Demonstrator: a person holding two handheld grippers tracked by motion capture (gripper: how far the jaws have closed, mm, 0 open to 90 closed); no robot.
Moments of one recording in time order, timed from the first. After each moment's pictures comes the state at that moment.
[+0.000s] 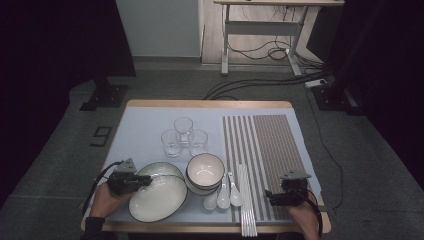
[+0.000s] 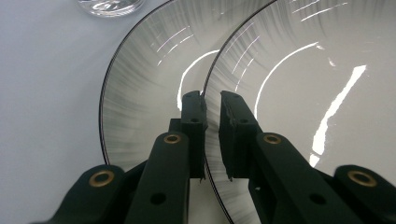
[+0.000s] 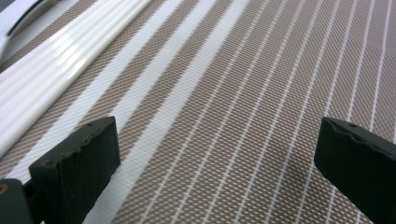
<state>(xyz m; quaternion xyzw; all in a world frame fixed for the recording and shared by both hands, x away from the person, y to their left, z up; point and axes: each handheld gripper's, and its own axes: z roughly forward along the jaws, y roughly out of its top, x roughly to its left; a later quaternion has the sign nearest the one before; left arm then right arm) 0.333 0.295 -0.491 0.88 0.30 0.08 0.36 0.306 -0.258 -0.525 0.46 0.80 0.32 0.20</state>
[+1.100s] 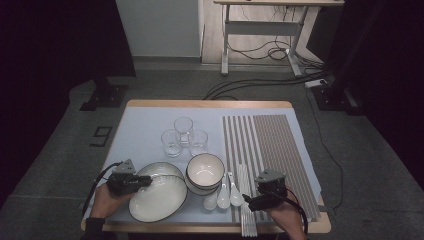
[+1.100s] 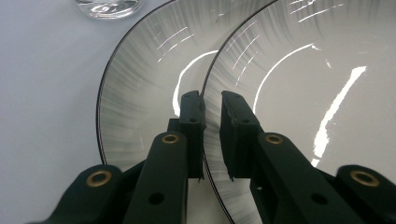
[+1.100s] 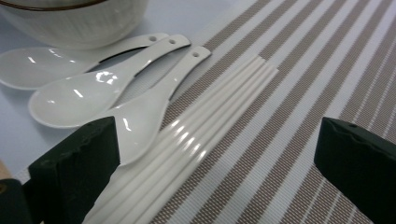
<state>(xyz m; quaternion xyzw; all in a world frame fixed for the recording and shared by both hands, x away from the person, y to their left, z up) 0.332 0.297 -0.495 0.88 0.30 0.08 0.37 0.290 -0.184 -0.483 0.35 0.85 0.33 0.20</state>
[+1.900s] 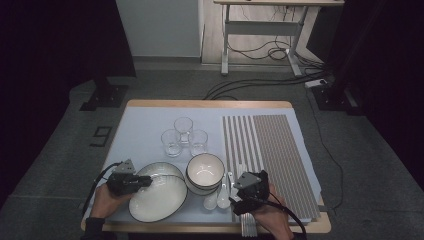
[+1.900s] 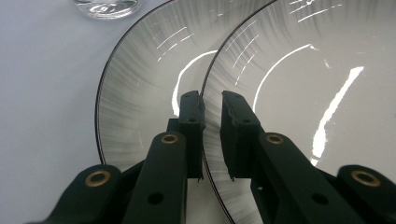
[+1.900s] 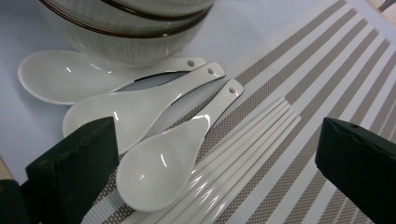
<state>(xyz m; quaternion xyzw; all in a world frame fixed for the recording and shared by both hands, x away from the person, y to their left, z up) 0.332 0.298 -0.496 0.88 0.30 0.08 0.37 0.282 -0.131 -0.474 0.28 0.88 0.28 0.25</state>
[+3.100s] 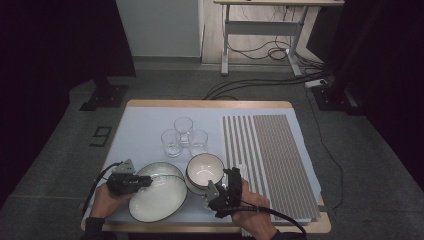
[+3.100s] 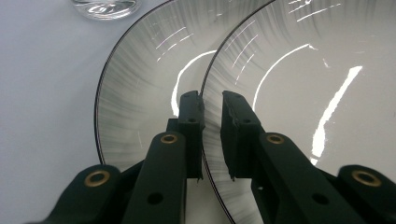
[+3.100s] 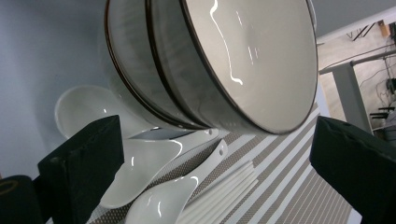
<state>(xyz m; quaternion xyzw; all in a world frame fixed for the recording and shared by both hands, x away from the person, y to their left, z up) 0.333 0.299 -0.496 0.88 0.29 0.08 0.37 0.263 -0.055 -0.448 0.11 0.91 0.18 0.36</state>
